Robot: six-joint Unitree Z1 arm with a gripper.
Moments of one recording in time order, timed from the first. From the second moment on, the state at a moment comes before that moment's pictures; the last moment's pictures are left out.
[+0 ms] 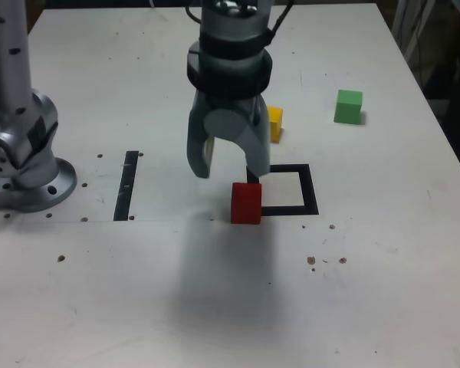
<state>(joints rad) -0.25 1.84 -1.41 1.25 0.03 -0.17</state>
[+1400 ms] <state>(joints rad) -0.25 2.00 -1.33 1.05 -0.01 -0.19</state>
